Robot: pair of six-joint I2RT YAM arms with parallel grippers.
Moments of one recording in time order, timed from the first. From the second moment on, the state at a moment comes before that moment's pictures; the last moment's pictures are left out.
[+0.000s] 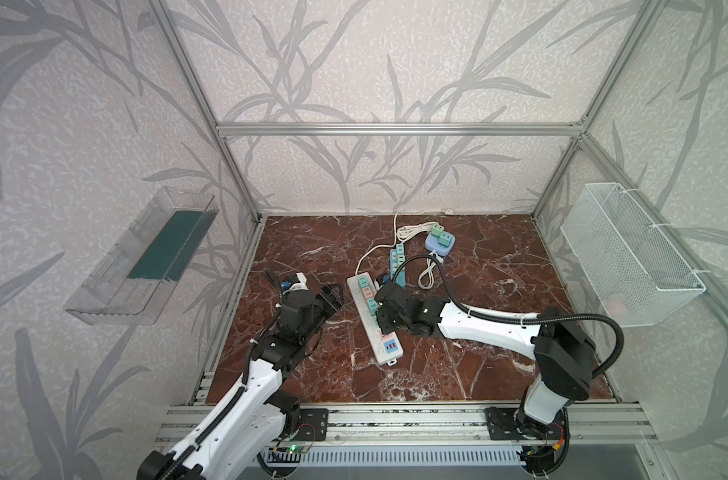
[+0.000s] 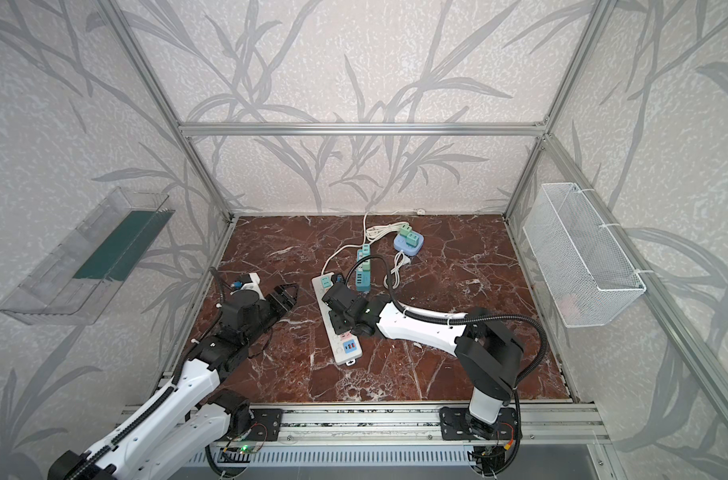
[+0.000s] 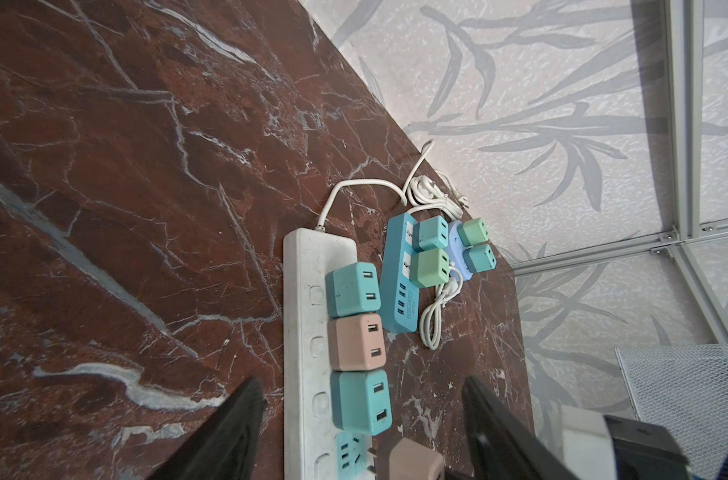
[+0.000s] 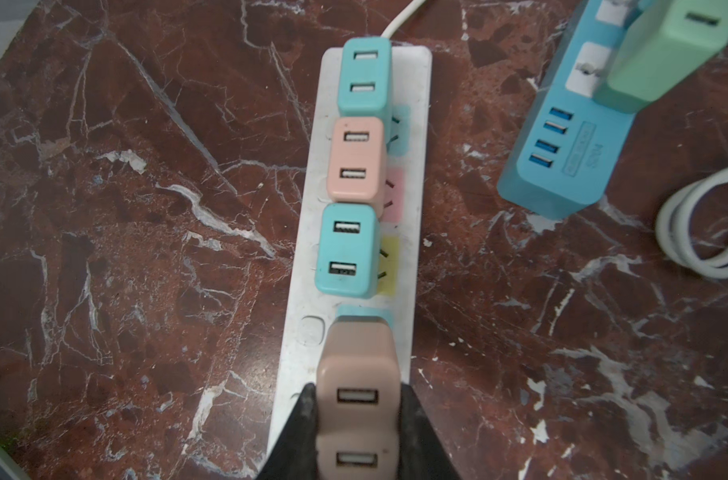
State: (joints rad) left arm -0.34 0.78 0.46 -0.11 -0.05 -0.98; right arm 1.04 1.75 1.21 -0.40 0.21 0.53
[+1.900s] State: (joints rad) left arm -0.29 0.76 0.43 -0.07 0.04 -1.01; right arm 1.06 1.93 1.43 -0.60 0.25 0.55
